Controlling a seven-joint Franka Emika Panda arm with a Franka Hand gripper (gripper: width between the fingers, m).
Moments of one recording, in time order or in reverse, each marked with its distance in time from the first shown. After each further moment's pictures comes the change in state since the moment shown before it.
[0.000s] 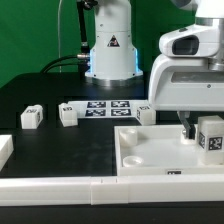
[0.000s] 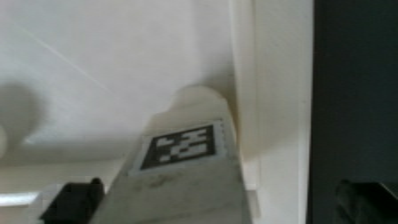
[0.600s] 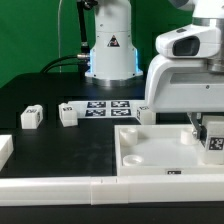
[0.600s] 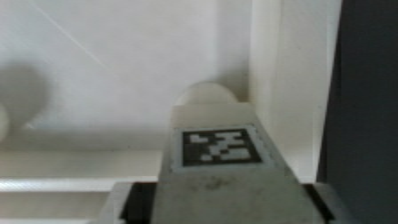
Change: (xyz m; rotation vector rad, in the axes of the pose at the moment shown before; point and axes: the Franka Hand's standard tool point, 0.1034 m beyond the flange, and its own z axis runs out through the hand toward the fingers) arm 0.001 0.004 0.000 -0.002 0.002 -0.039
